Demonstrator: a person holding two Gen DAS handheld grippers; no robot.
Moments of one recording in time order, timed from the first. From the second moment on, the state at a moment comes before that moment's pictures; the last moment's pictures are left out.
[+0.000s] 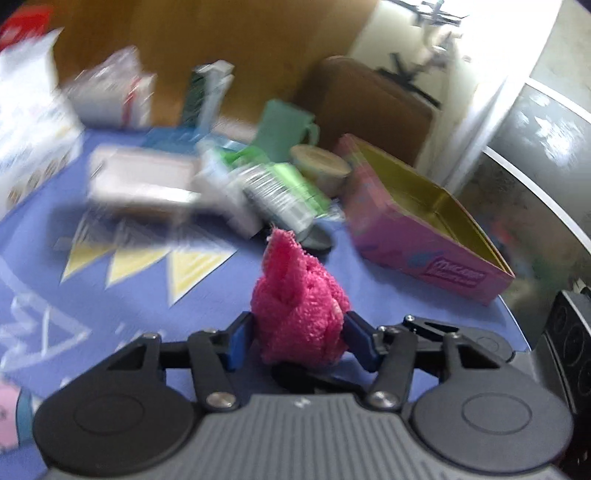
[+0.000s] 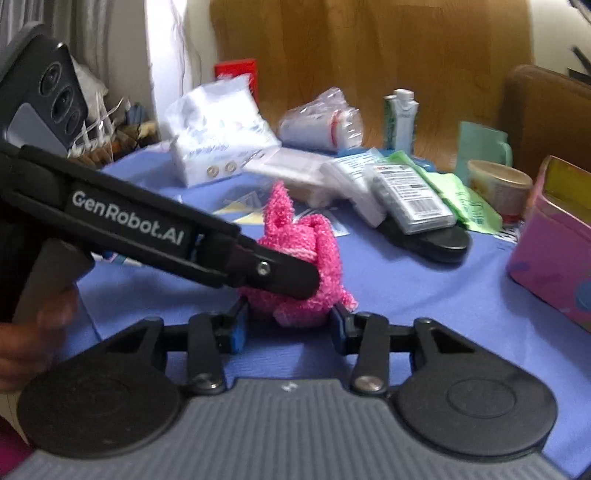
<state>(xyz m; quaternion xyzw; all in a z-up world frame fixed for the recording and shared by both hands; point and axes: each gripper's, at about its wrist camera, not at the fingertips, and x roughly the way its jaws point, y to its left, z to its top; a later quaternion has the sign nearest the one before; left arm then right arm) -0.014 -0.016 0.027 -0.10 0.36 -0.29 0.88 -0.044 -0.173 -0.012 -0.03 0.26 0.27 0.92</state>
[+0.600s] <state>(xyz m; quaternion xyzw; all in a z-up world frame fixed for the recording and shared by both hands) 0.041 -0.233 0.085 0.01 0.28 -0.36 0.89 -0.018 -0.345 0.033 0.04 0.14 -0.01 0.99</state>
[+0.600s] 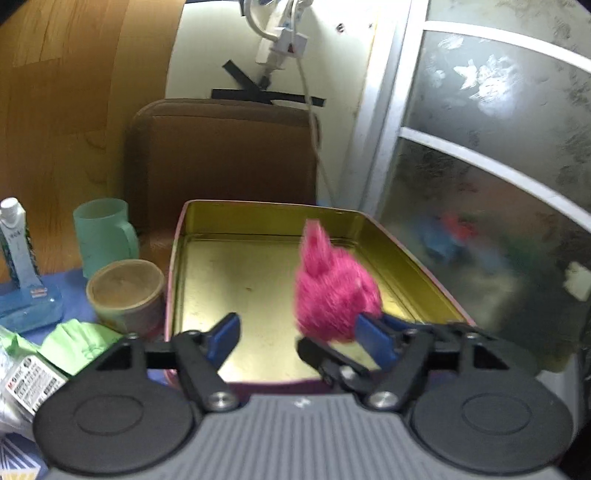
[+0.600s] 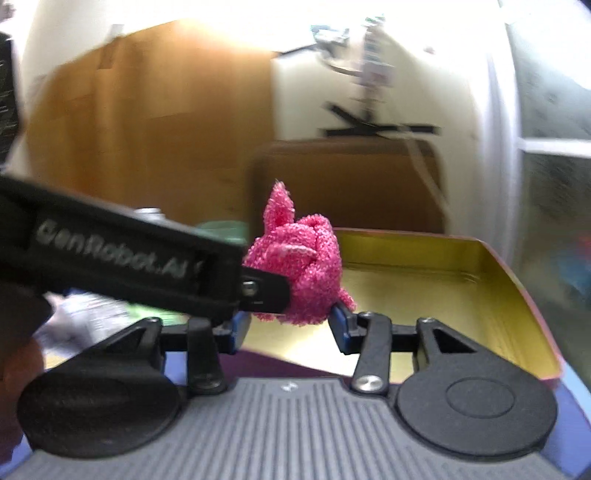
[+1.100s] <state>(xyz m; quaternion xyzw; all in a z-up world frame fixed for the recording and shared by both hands) 0.019 -0.018 0.043 -0.05 0.27 -0.20 0.94 -0.029 -0.269 0.032 0.00 0.13 0.11 0.99</state>
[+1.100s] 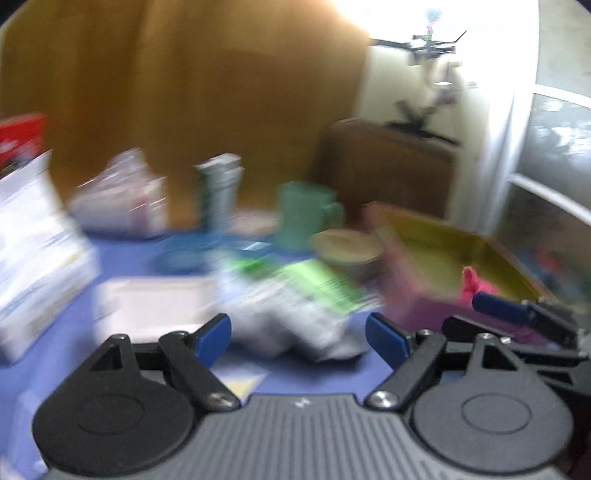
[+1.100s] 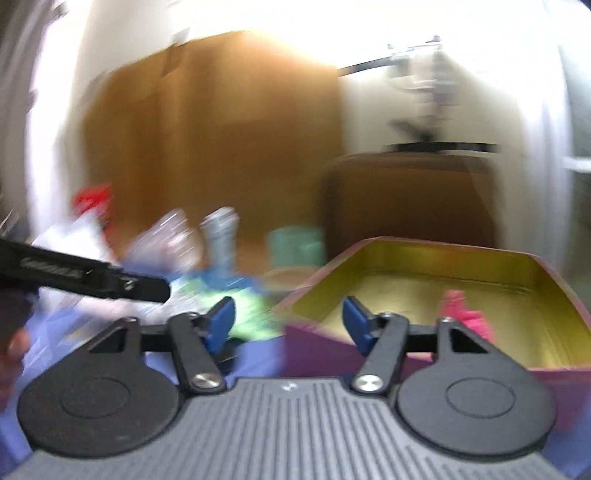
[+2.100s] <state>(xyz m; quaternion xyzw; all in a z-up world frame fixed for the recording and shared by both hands) 0.015 0.036 0.006 -0.12 0.26 -0.19 0.94 -0.002 -0.170 0.001 -0.17 0.22 0.21 0.94</state>
